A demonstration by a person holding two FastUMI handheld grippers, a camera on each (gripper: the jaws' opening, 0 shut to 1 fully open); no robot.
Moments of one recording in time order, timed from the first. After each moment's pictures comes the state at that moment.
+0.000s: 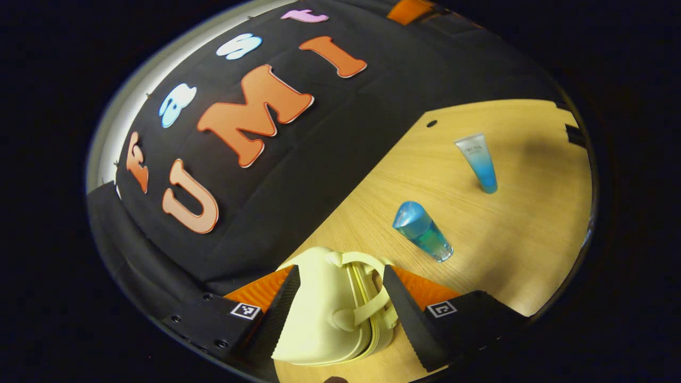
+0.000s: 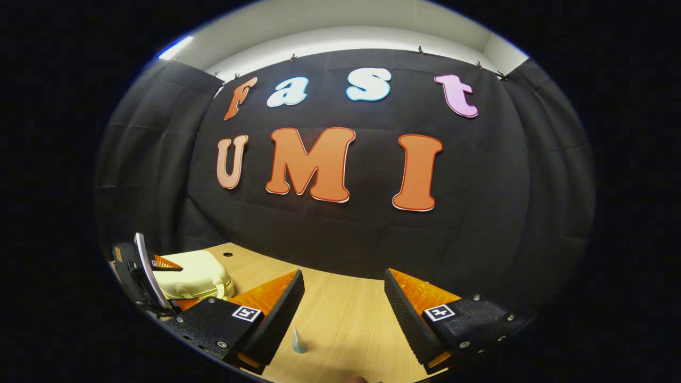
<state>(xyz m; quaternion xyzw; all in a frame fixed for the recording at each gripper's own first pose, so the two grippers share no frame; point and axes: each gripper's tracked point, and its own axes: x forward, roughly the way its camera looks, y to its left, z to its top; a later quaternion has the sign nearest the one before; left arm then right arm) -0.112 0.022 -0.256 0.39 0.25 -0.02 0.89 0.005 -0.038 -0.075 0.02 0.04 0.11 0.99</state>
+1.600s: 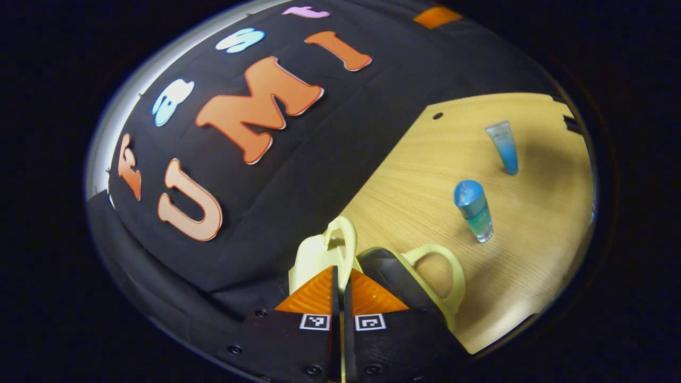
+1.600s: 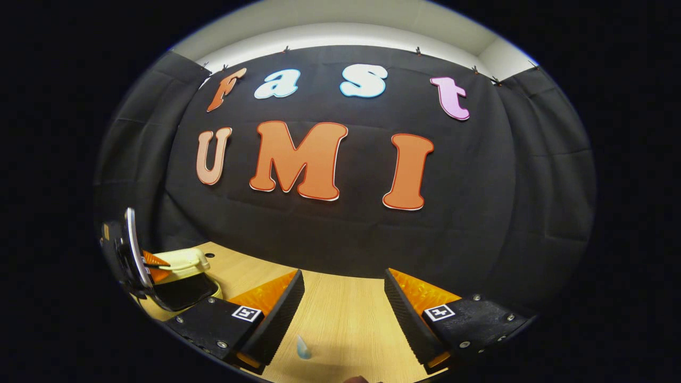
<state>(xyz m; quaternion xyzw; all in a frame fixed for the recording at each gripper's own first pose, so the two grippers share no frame) -0.080 0.115 -0.201 0.36 0.24 -0.02 0.90 0.020 0.001 -0.069 0.00 0.05 0.06 1.00</state>
